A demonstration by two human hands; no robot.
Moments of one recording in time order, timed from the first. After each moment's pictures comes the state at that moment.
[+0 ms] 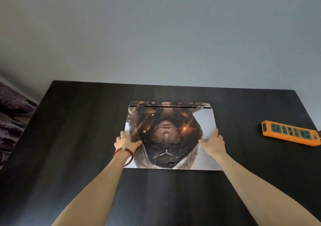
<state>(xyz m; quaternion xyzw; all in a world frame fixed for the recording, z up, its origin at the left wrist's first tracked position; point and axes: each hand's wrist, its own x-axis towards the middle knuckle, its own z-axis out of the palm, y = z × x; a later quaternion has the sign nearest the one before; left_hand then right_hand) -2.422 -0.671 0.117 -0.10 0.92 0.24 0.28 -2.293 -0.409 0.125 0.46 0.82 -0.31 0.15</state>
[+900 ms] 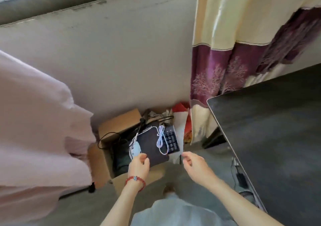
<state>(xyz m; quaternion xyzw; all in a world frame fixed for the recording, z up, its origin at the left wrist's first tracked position) -1.928 -1.199 0.095 -0.59 0.69 0.41 0.02 -2.077 -1.056 0.119 -0.29 0.82 -0.25 0.42</state>
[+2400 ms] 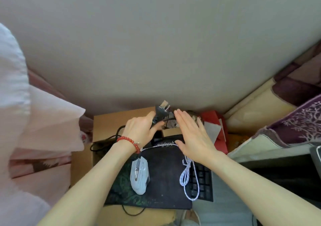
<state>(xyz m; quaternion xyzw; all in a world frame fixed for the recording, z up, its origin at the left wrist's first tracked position) -1.996 -1.432 -0.023 -0.37 0.91 0.17 -0.06 -2.146 -1.311 -0.034 -0.62 0.75 -0.09 0.22</state>
